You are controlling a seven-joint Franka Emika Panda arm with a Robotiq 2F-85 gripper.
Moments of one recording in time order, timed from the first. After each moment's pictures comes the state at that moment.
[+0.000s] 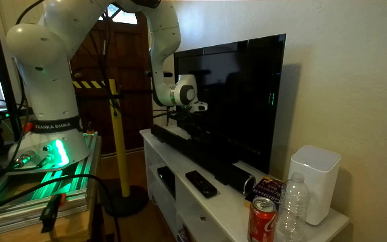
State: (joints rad) arm 0.06 0.67 0.10 -2.21 -0.58 3.02 0.43
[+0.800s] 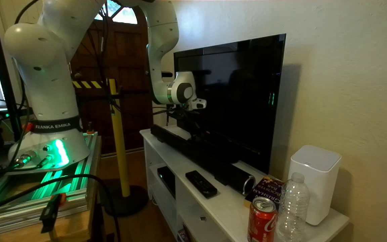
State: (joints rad) arm 0.03 0.61 0.12 -2.28 -0.57 3.09 0.46
